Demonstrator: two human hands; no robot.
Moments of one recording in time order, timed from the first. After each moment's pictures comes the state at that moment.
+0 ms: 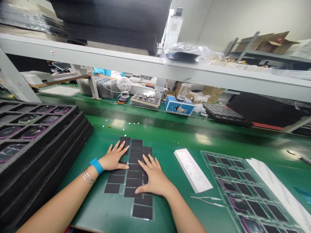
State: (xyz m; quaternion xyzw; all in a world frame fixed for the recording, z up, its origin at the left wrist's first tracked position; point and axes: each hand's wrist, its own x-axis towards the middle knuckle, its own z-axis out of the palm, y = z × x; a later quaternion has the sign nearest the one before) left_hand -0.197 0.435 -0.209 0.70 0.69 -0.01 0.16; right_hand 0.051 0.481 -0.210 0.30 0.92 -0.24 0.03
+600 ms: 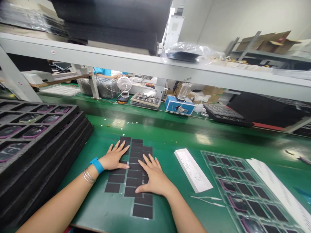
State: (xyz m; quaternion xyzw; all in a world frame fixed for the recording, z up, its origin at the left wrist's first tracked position) left_hand -0.197 0.435 -0.210 0.70 0.69 -0.01 0.16; right_hand 0.050 0.480 -0.209 0.30 0.92 -0.24 0.03
